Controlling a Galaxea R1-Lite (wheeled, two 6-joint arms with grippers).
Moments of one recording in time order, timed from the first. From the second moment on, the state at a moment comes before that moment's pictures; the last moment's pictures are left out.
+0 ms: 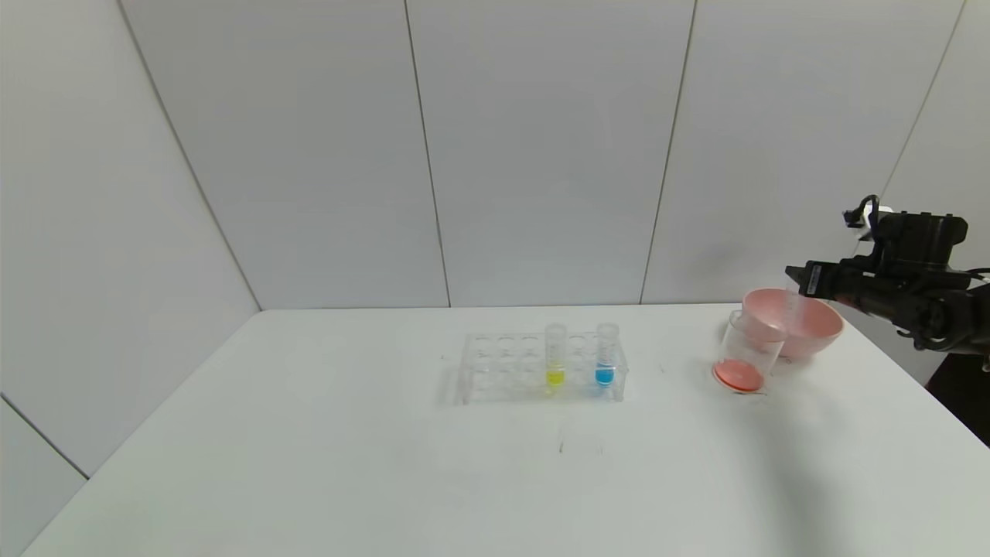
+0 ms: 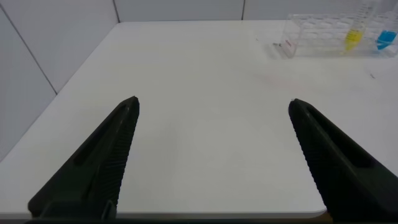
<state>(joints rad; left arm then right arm) 0.00 0.00 0.00 0.02 0.00 -0.02 -0.18 2.18 -1.37 -0.54 0.04 0.05</state>
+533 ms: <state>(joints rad) 0.00 0.00 0.00 0.02 0.00 -0.02 -0.18 2.16 -1.37 -0.54 0.04 0.06</state>
